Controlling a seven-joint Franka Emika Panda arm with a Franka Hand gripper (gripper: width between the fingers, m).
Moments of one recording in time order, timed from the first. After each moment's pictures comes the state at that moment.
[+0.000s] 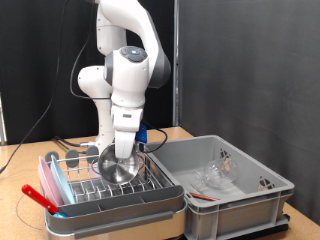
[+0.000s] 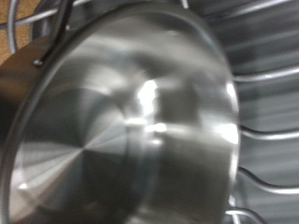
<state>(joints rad) -0.20 -0.20 0.02 -2.57 -0.09 2.18 -0.58</state>
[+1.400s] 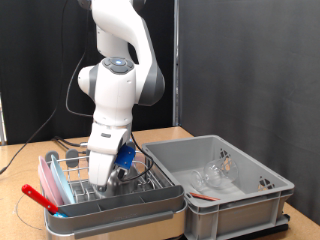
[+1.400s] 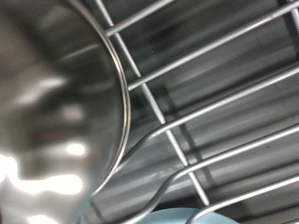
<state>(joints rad) -0.26 0.12 -0.01 -2.24 -0.13 2.24 -0.47</state>
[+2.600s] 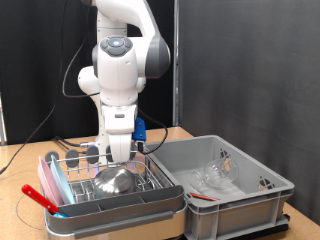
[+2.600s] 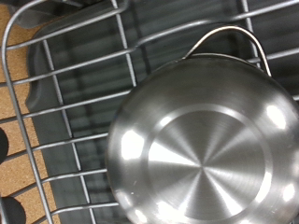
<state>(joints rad) -0.26 -0.01 0.01 -2.24 0.05 1.94 -0.76</state>
